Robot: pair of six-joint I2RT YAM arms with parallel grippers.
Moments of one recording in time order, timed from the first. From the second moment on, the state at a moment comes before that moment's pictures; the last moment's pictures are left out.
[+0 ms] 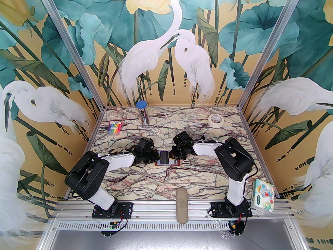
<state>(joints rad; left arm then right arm) -0.54 1.60 0.69 -0.06 0.26 -0.76 0.63 1.91 1.03 -0.19 -0.53 0.76</state>
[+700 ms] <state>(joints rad) -0.54 1.57 0.68 -0.09 0.25 -0.75 0.66 1.93 1.07 -0.19 -0.53 0.78</state>
